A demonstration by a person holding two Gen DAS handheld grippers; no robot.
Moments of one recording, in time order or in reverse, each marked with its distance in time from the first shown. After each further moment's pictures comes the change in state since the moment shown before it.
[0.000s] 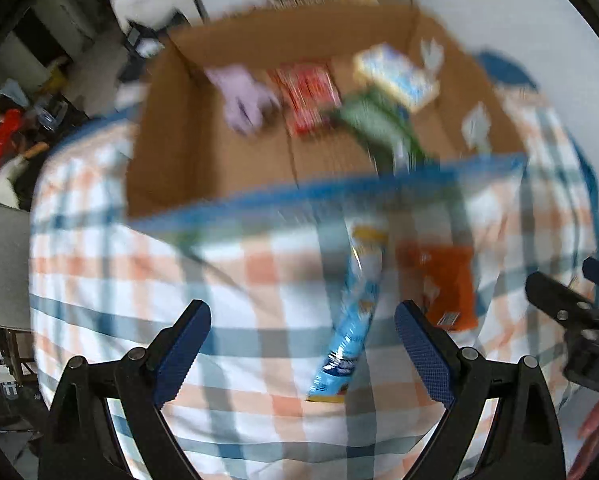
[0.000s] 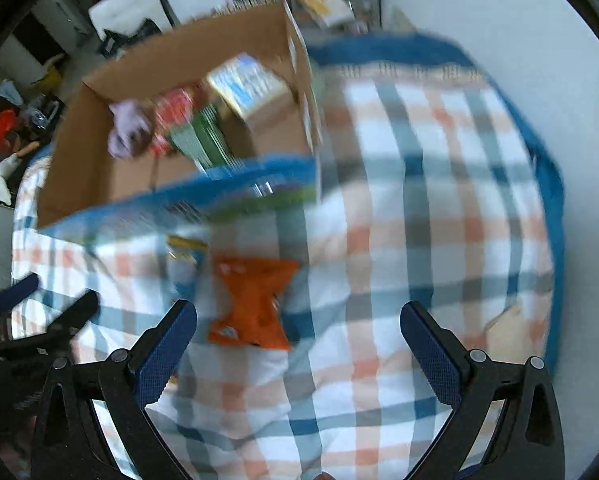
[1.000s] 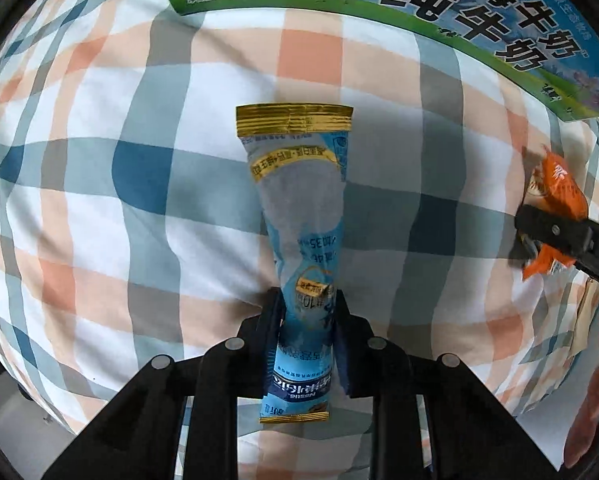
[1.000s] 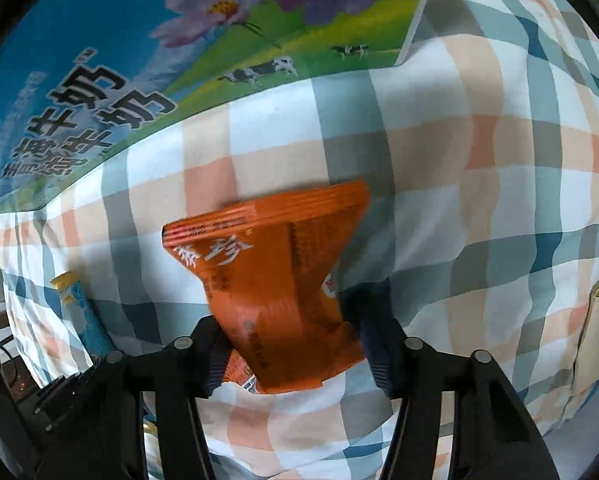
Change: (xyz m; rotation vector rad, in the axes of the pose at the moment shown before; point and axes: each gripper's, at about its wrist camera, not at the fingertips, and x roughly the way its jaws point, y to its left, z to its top) left arm 0.103 0.034 -0.080 -0.237 0.312 -0.113; right arm 0.139 0.027 -0.029 0.039 0.258 0.077
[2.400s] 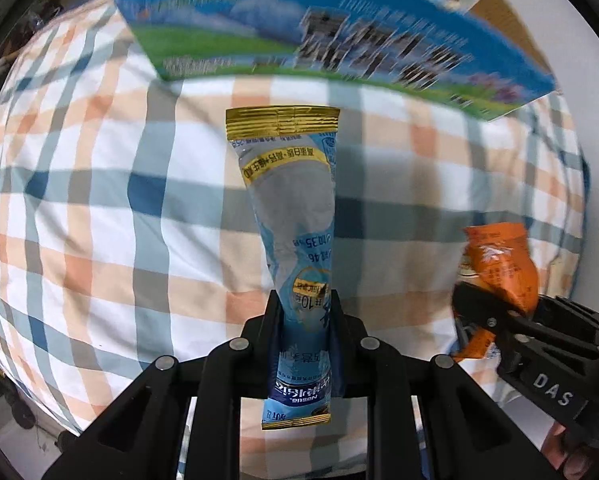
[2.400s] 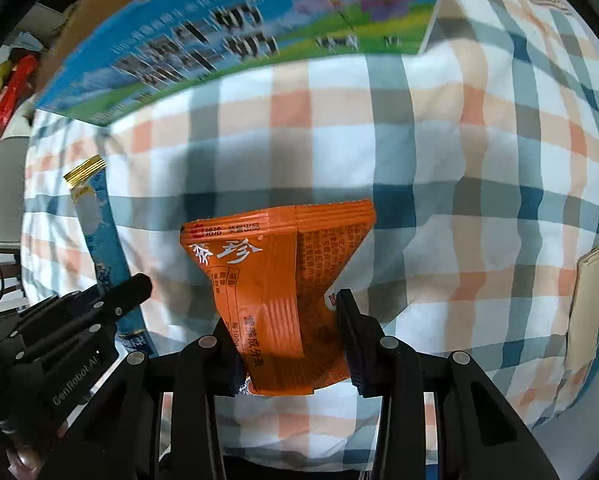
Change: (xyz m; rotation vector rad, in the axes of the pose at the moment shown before) left arm -0.081 -0.029 -0.029 0.069 -0.138 -0.072; right arm -0.062 0.011 -0.065 -0.138 -0.014 0.046
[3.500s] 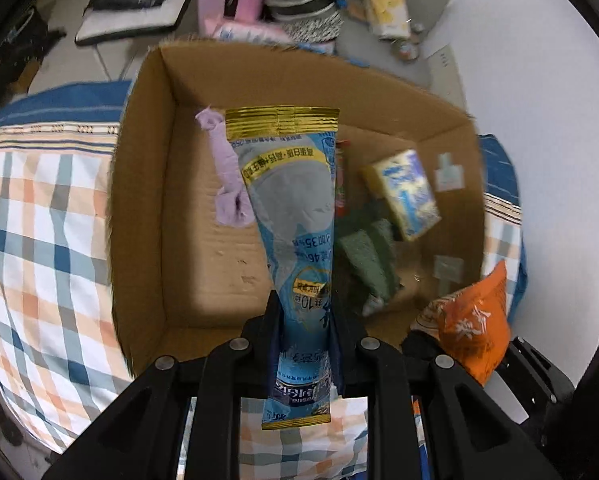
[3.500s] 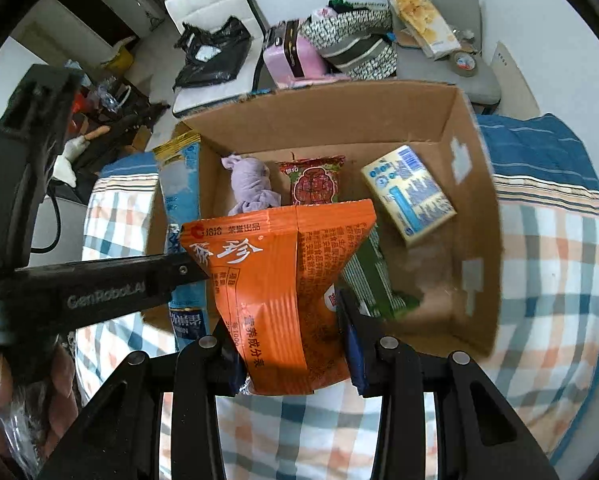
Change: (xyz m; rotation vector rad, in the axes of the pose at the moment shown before) left arm -0.056 0.026 0.243 -0.039 0.051 -0.152; right arm -0.116 0.080 0.196 -0.089 -0.232 0.076
